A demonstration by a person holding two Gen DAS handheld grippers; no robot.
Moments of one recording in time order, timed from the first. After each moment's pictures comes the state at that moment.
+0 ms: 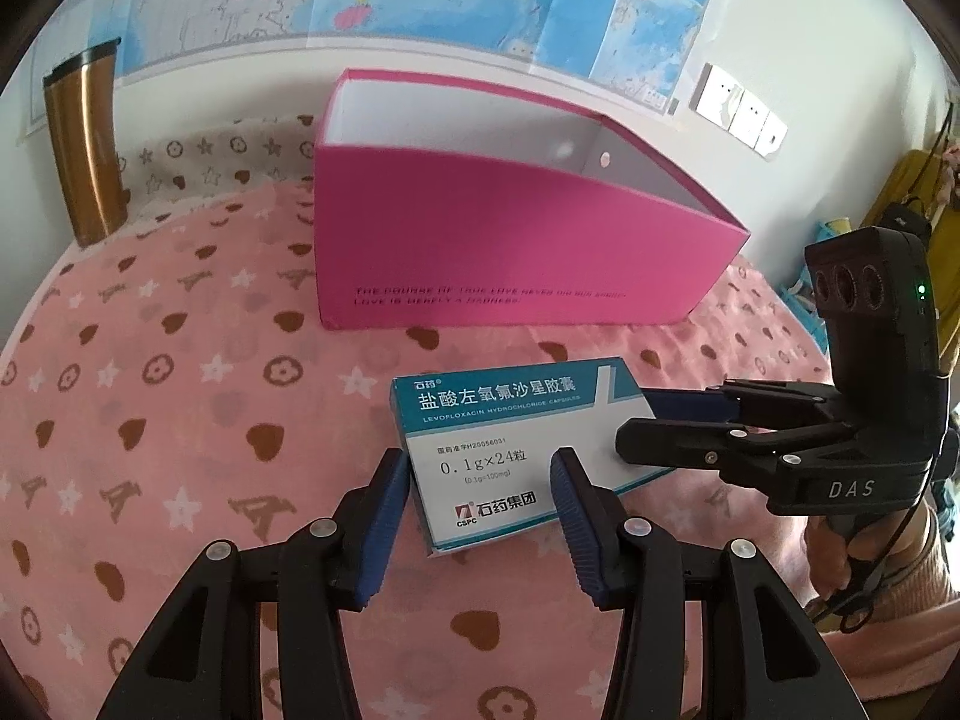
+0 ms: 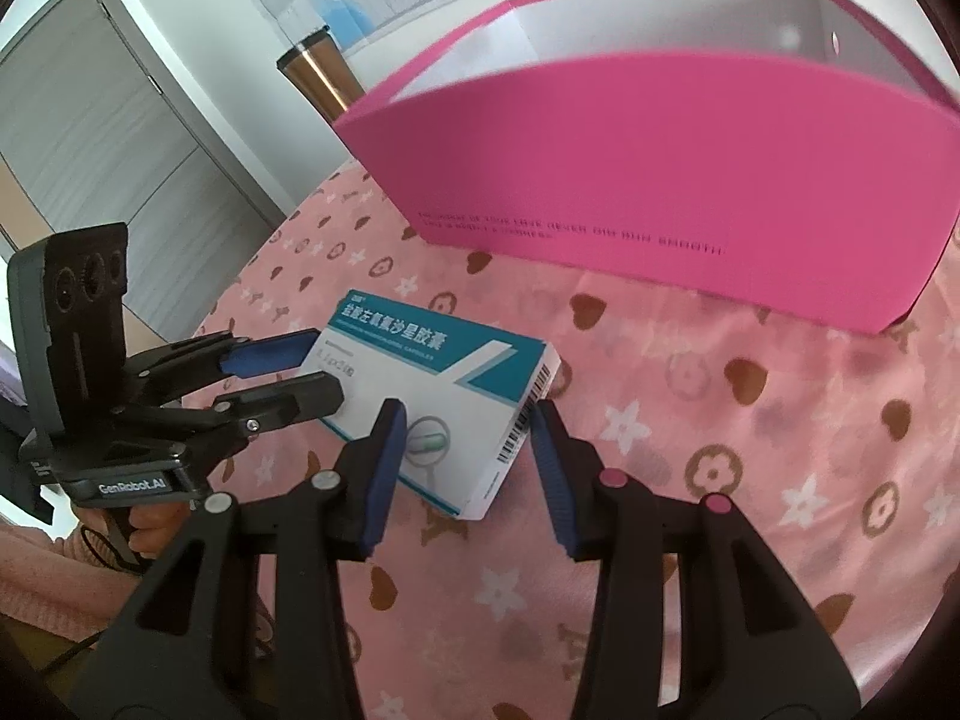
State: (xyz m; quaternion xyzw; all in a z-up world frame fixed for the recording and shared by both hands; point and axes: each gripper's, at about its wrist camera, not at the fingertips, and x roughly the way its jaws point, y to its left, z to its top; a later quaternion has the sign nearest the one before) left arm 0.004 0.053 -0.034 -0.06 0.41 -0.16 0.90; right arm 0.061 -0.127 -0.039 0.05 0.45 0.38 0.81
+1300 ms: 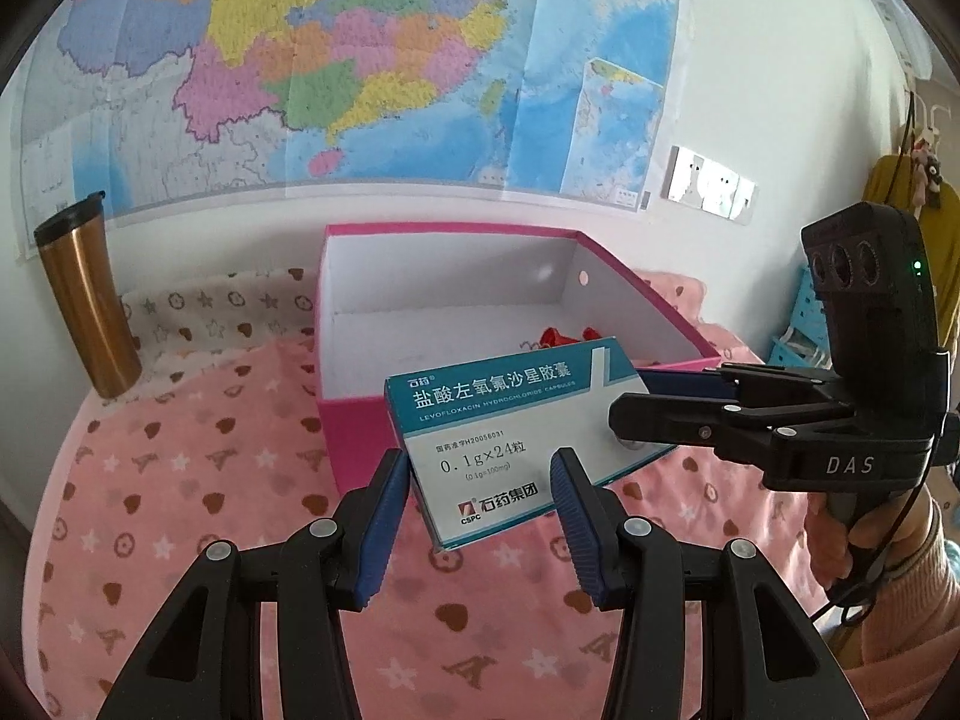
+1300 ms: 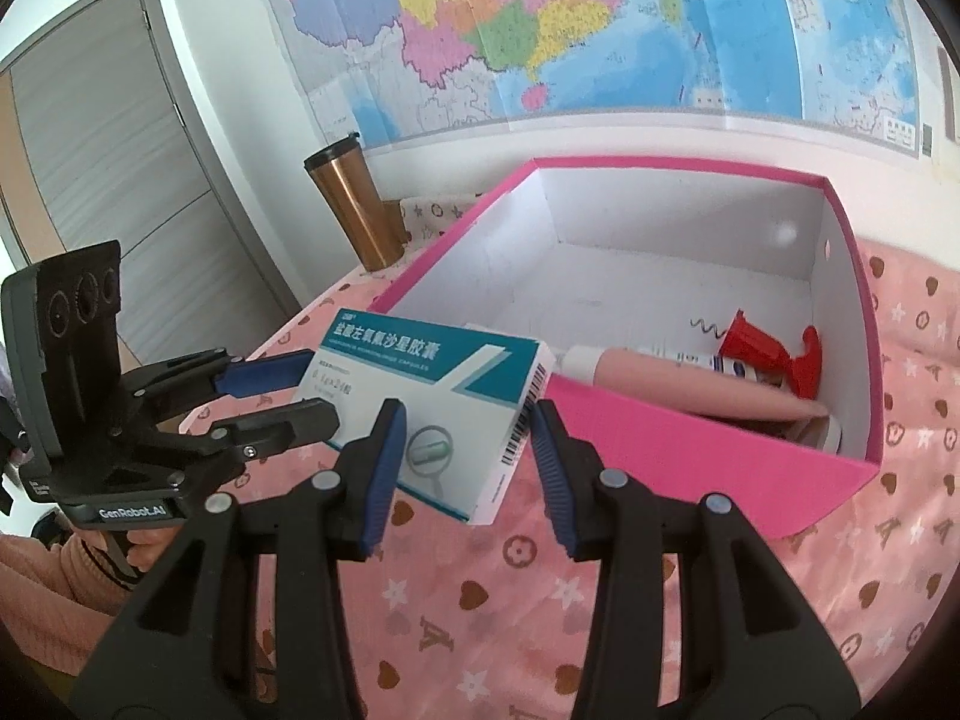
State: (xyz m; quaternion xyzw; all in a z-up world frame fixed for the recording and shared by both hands) left arm 0.023 0.053 0.033 -0.02 0.31 -0.16 0.94; right arm 0.072 -0.133 0.031 0.02 0.34 0.38 0.86
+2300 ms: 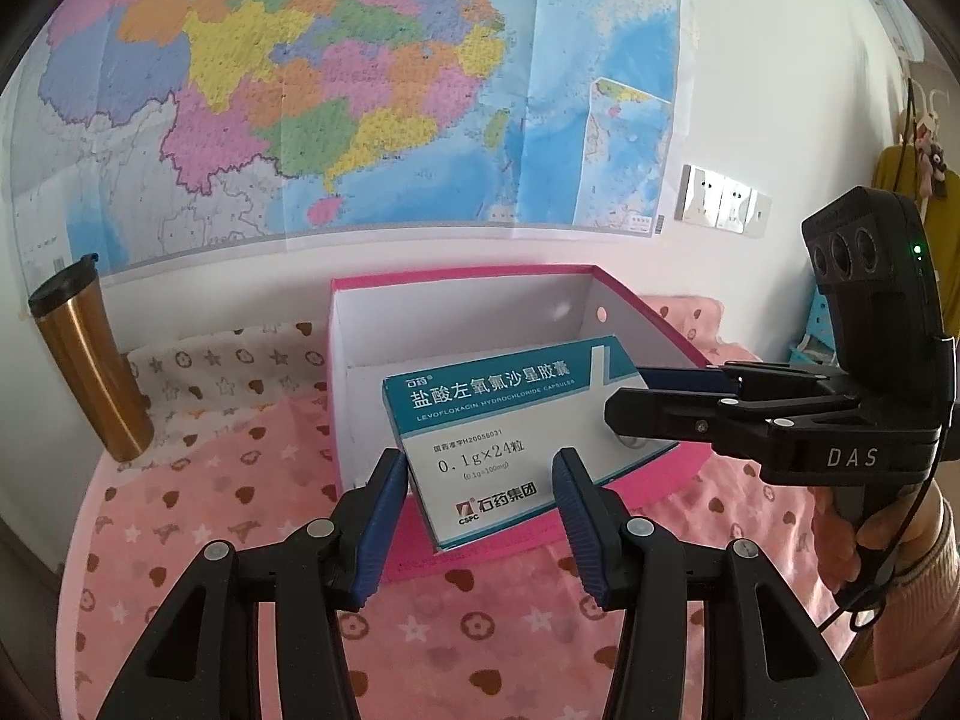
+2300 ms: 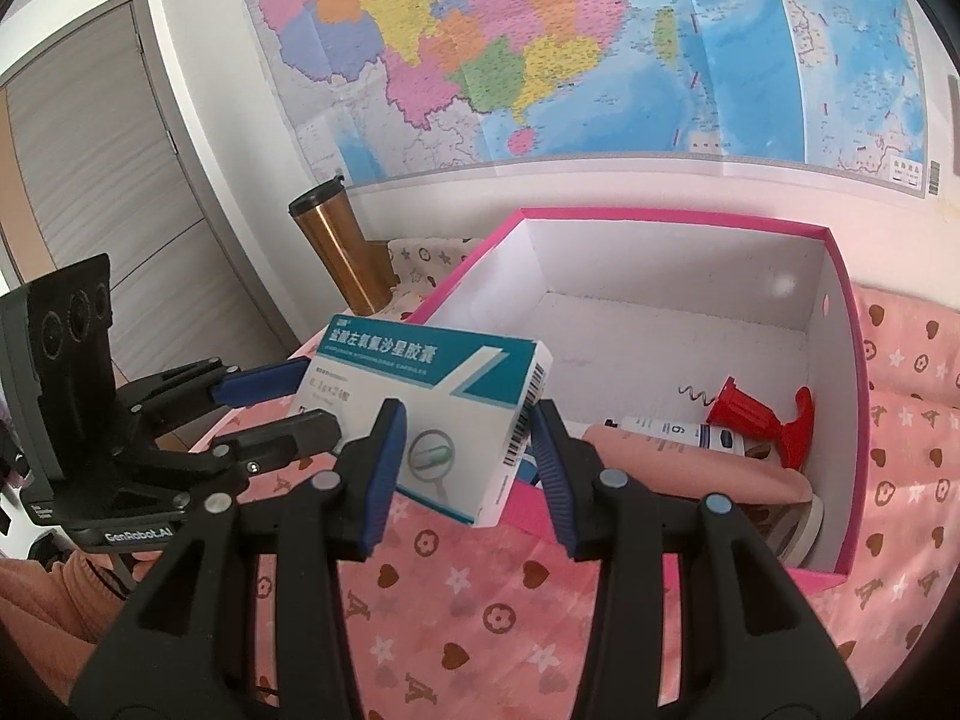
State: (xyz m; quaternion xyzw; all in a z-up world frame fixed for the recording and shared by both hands) left arm 0.052 0.051 0.052 0.01 0.29 -0.15 0.95; right arm 0.104 -0.129 0.049 0.03 0.32 0.37 0.87
